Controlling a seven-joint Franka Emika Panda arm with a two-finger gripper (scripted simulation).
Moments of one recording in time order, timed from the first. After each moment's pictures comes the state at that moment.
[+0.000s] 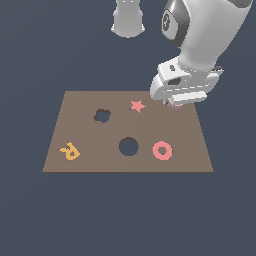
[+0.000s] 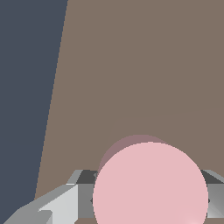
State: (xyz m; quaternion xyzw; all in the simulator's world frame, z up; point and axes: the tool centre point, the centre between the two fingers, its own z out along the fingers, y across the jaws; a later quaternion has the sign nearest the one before) arm -0.096 0.172 0.031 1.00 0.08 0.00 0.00
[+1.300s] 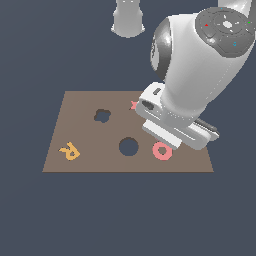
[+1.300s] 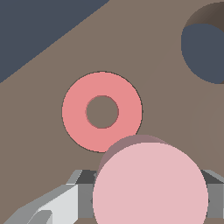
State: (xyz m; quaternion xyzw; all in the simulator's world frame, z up) arm 0.033 0.111 0.037 0.95 -0.32 0.00 0.00
